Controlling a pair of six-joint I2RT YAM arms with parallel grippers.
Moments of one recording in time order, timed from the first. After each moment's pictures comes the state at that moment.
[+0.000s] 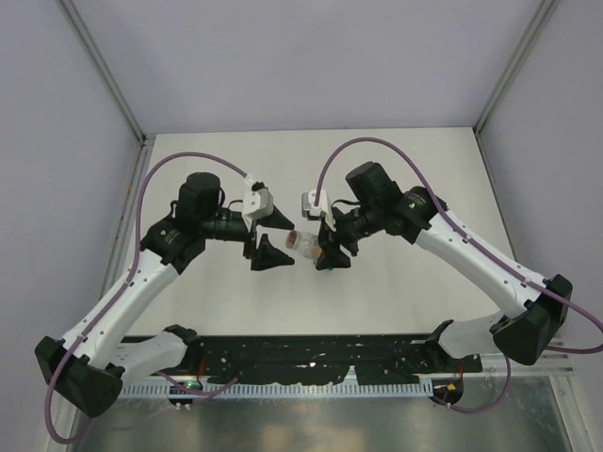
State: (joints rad) left arm -0.52 1.06 1.07 -0.44 1.00 0.29; right arm 0.74 1.35 1.37 -0.86 -0.70 -0.53
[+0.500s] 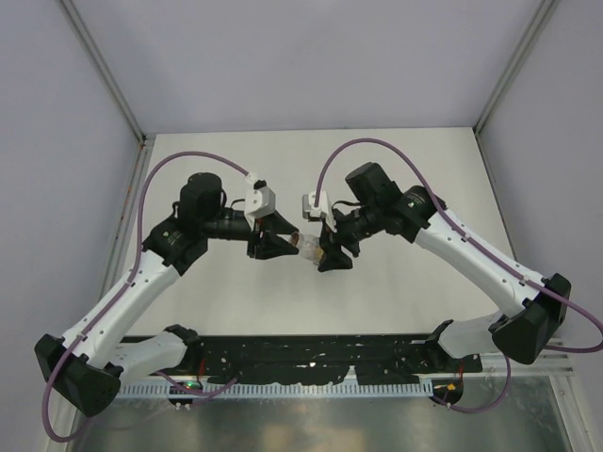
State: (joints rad) left arm -0.56 1.05 1.05 -0.34 0.98 0.23; right arm 0.74 1.36 1.37 -0.89 -0.71 -0.54
